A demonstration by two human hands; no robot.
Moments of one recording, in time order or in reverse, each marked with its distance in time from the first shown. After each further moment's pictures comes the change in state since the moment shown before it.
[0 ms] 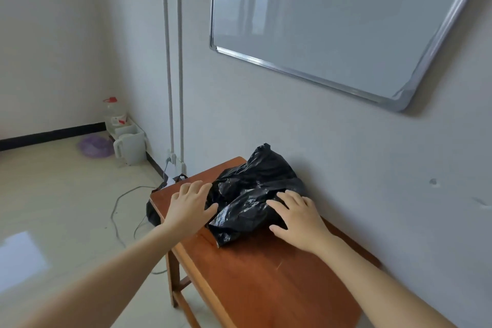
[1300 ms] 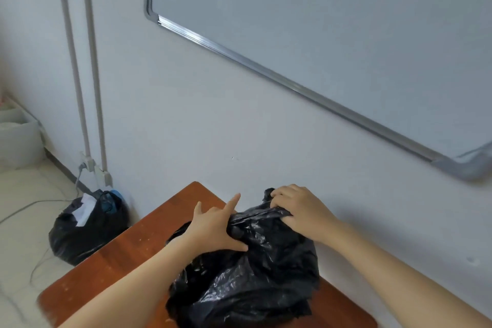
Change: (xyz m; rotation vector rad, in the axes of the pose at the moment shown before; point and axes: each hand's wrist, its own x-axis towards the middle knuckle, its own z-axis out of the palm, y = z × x) left_hand 0.241 0.034 0.065 -0.225 -0.449 0.417; right_hand 0.186 0.093 -0.048 0.064 -0.022 0.036
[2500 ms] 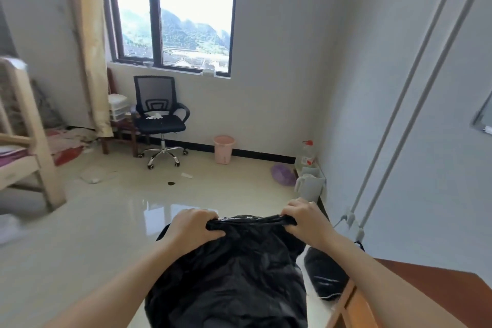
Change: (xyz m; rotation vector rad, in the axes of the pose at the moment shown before) left_hand -0.612 -0.049 -0.009 0.264 0.769 -0.988; right_hand -0.058 -0.464 0.035 0.205 0.153 -0.960
